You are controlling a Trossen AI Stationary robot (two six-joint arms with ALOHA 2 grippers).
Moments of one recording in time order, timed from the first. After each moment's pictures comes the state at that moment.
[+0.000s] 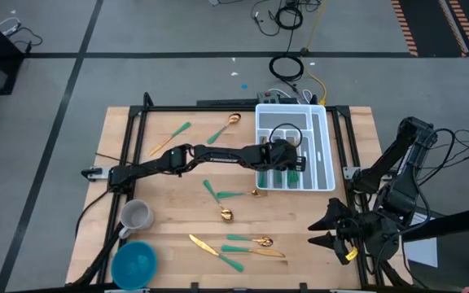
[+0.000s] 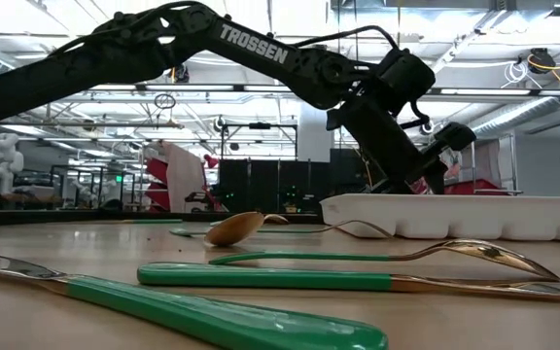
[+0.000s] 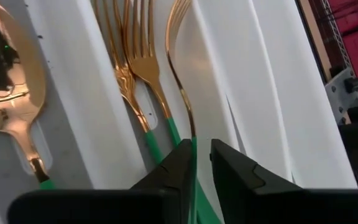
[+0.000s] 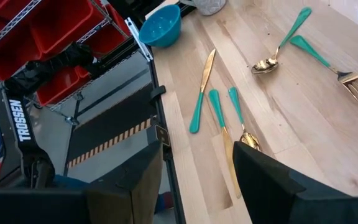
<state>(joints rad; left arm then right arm) 0.10 2.68 2.35 -0.37 -0.17 -1.09 1.02 1.17 1.11 -0.68 0.68 1.25</state>
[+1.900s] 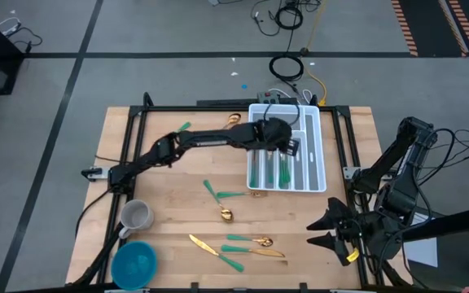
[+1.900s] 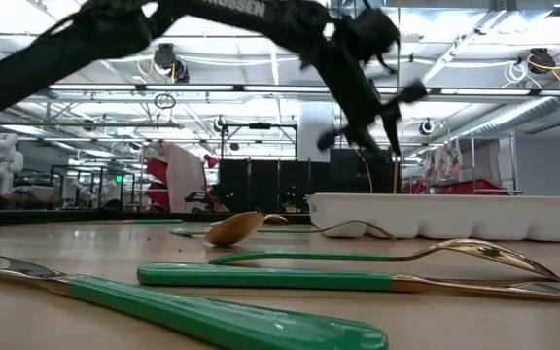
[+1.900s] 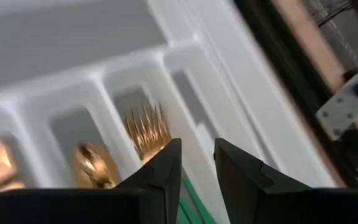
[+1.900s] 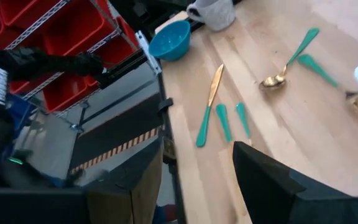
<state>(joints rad) 0.17 2.47 2.35 -0.67 -0.23 -0.82 1.02 1.17 1.11 -0.62 0.74 1.18</state>
